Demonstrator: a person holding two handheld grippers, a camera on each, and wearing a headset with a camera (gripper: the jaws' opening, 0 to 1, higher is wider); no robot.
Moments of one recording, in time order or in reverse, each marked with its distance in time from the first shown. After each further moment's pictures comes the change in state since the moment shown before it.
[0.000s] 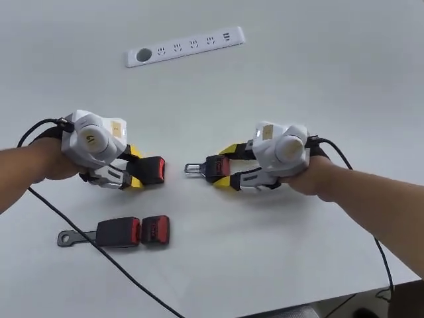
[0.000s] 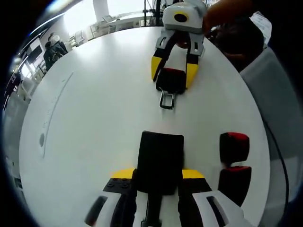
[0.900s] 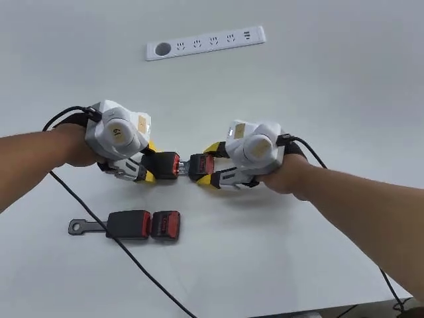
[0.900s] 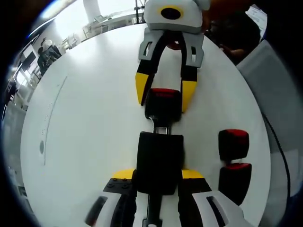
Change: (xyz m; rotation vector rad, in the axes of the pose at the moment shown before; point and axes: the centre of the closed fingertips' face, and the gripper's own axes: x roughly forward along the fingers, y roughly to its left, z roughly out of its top) left arm 0.001 -0.002 0.002 0.053 0.037 -0.010; right arm 0.048 0.007 0.024 -0.048 0.060 0.027
